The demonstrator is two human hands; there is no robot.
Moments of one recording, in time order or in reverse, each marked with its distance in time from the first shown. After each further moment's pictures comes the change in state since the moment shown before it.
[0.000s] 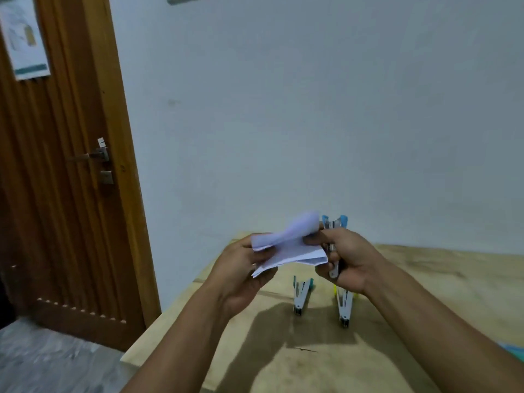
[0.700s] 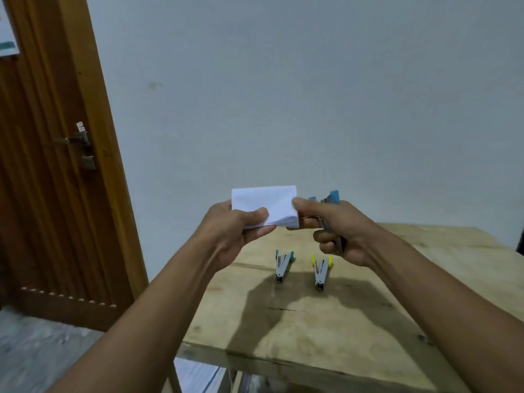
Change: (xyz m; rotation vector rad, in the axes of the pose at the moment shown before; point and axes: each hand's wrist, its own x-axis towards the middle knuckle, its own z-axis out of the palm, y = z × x) left_hand -0.022 0.024 0.023 0.070 0.022 0.047; right_hand -0.049 -0.015 -0.007 -0.354 0.071 -0.064
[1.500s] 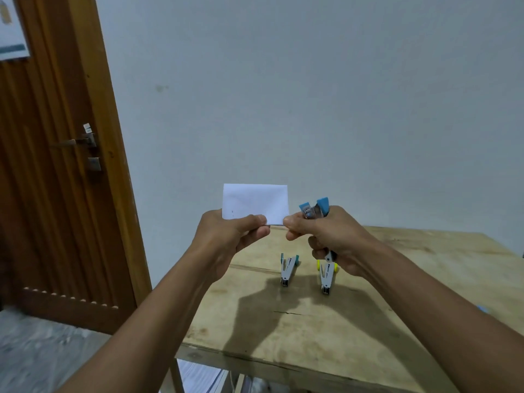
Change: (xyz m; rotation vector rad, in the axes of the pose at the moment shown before) left_hand -0.011 -0.001 -0.015 0.057 0.117 0.080; right_hand -0.006 0.004 0.024 -0.165 0.048 -0.120
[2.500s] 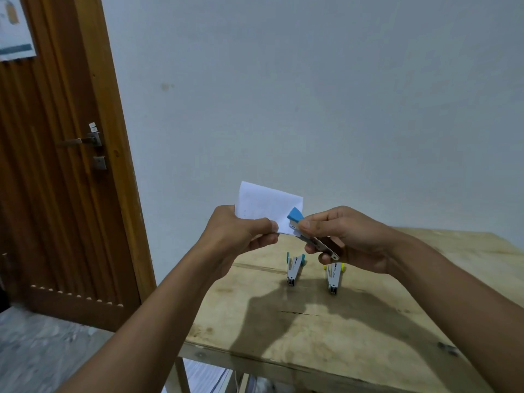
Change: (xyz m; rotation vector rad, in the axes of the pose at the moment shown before) left_hand -0.003 0.005 0.000 0.237 -0.059 0.006; right_hand -0.005 -0.004 -0.015 0.029 -0.315 0.057
